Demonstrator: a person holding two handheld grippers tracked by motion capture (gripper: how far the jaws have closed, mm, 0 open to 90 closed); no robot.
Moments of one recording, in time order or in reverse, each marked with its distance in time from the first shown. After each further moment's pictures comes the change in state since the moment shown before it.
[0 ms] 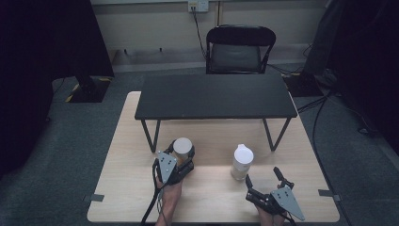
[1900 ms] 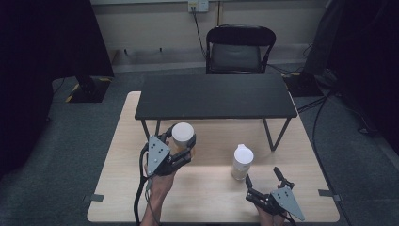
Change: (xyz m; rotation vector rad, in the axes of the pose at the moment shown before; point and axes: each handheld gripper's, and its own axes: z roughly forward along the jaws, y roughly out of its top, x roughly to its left) left arm 0.034 0.088 -0.014 -0.076 -0.188 0.076; right arm 0.000 0.000 0.000 0.000 -0.003 0.000
